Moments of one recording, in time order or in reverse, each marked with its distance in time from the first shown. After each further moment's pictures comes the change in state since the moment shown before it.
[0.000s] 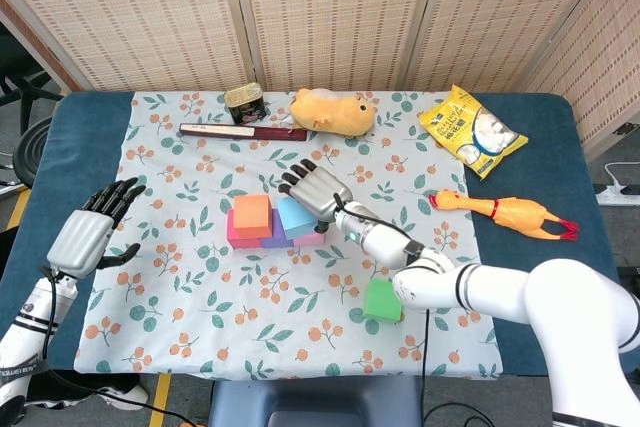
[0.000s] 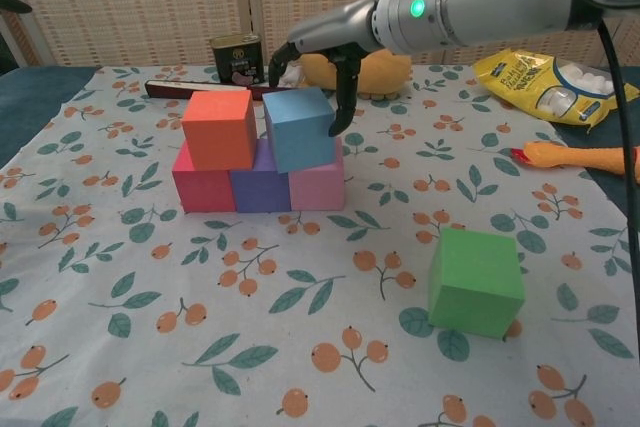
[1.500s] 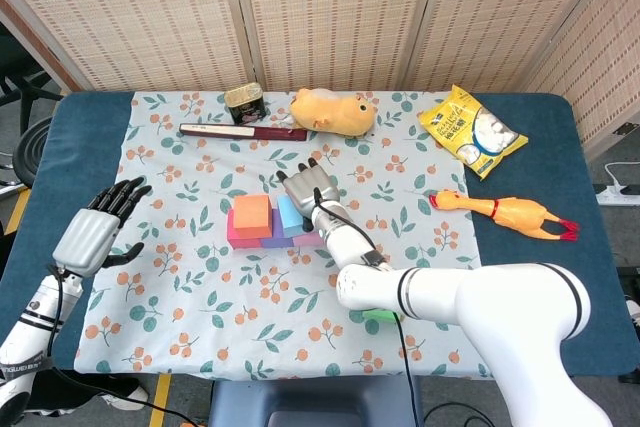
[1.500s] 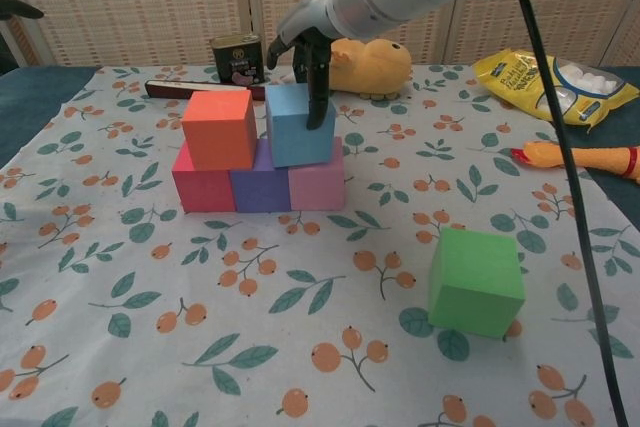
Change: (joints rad) left arm -0.014 -0.018 0.001 0.020 0.008 -0.002 0.025; right arm 0.331 -0.019 -0.091 -0.081 0.883 0.135 -0.361
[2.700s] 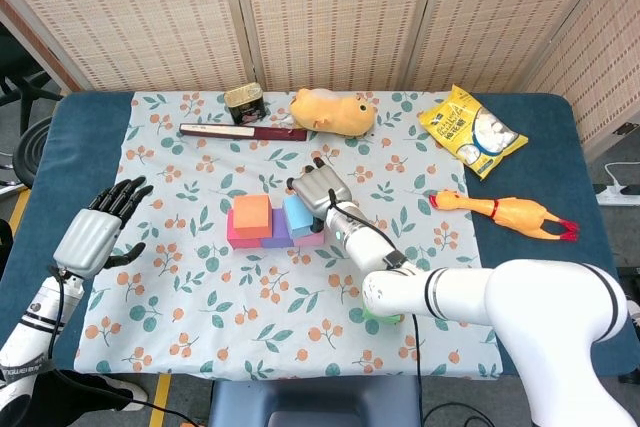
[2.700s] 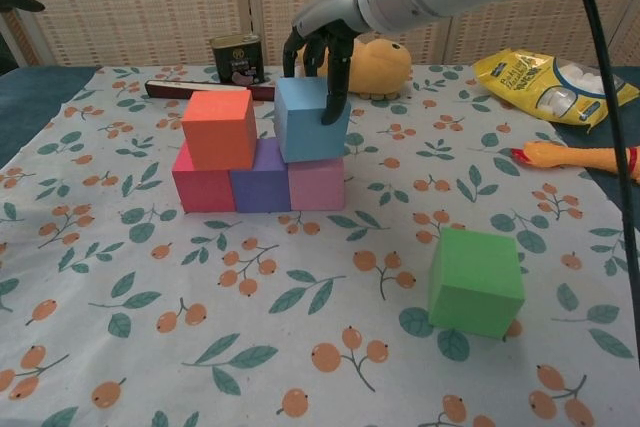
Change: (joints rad) left arm 0.001 0.007 -0.001 -0.031 0.001 0.012 0.034; right arm -0.067 0.068 -0.040 -0.083 -0.234 0.014 0.175
